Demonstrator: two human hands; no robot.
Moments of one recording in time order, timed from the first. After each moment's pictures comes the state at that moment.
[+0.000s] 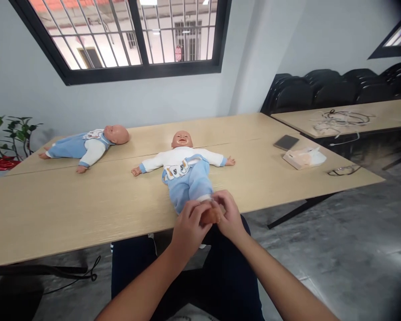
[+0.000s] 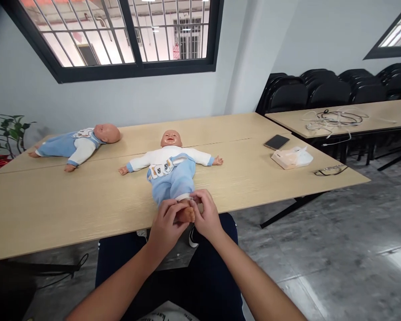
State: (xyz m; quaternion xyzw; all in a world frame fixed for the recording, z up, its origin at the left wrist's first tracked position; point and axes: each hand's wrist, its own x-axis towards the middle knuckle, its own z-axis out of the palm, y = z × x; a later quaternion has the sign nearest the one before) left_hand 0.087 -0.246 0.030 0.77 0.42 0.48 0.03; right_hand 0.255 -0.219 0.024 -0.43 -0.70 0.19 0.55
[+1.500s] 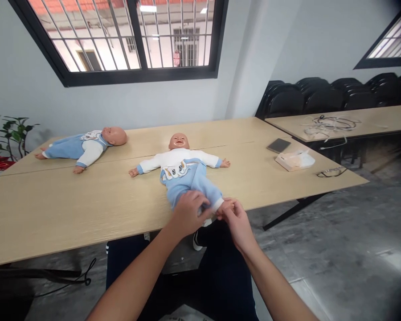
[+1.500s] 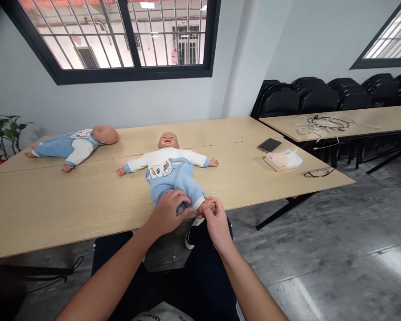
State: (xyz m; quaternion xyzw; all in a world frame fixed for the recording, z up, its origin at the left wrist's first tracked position) left_hand 0.089 -0.208 0.047 0.84 0.38 0.36 0.16; right_hand 0.276 -0.247 0.019 -0.51 -0.37 0.49 0.60
